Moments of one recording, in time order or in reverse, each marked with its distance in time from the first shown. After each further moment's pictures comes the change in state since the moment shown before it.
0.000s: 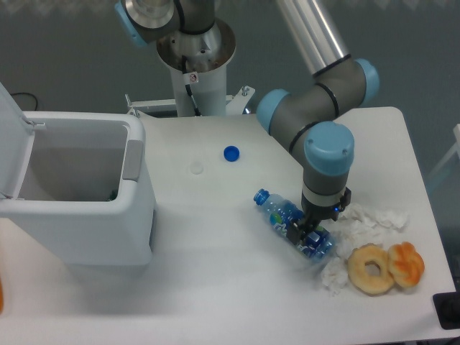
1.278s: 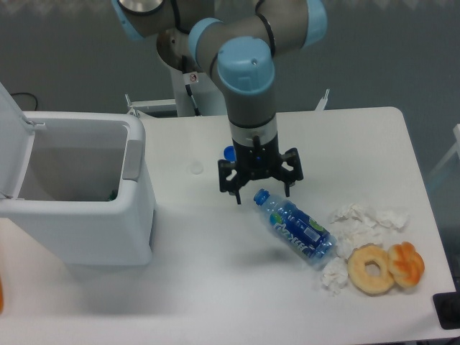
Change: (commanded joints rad) arm -0.124 0.288 -0.152 -0.006 -0.003 0.214
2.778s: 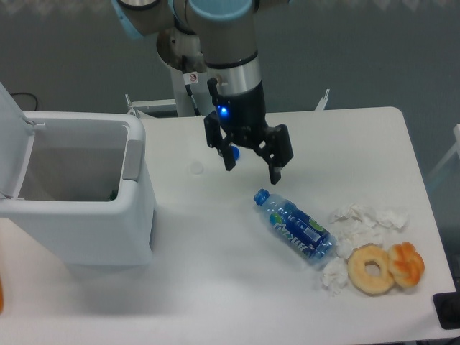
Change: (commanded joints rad) arm -0.064 0.192 -0.035 0.011 -0.034 0.888
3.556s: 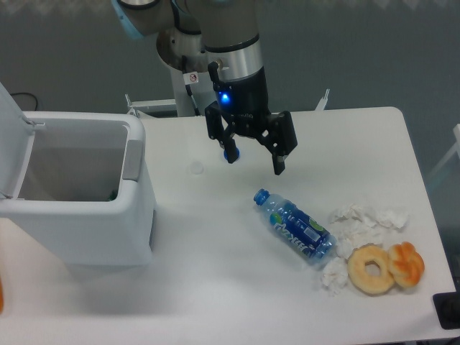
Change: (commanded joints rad) arm 0.015 0.038 0.058 -0.008 0.002 0.006
